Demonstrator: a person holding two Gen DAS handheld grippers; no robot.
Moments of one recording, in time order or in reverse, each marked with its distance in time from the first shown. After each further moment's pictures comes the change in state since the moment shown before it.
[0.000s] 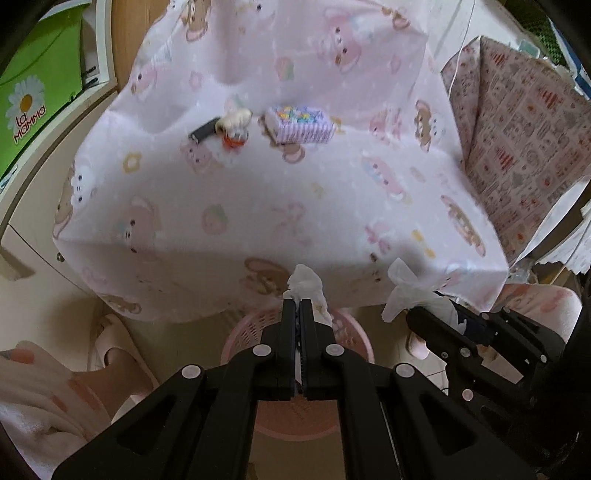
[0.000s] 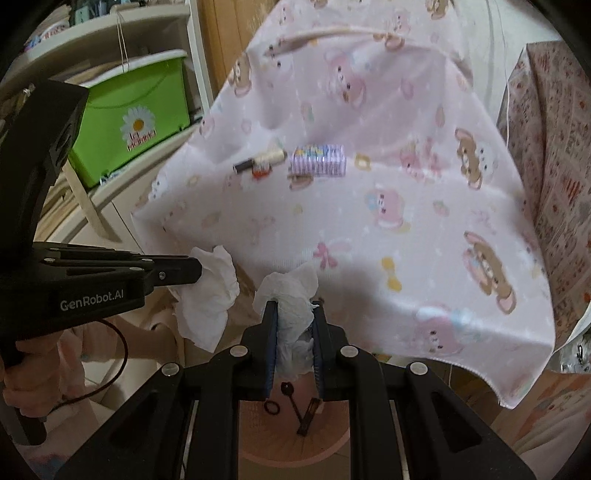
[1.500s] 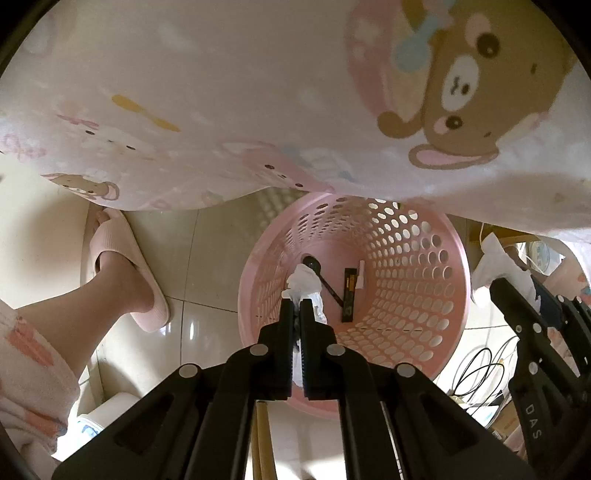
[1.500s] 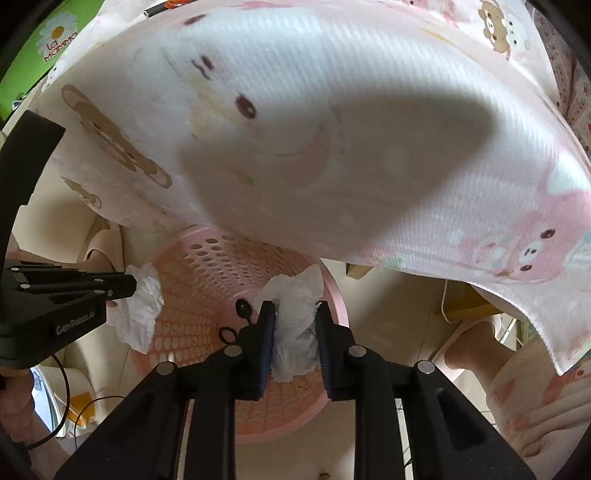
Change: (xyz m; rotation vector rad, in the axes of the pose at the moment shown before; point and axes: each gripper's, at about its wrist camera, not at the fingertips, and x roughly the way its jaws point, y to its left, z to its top) left arm 0.151 0.044 -0.055 -0.139 0.465 0.148; right arm 0.134 -0.020 -0.052 0.049 0.425 -0.155
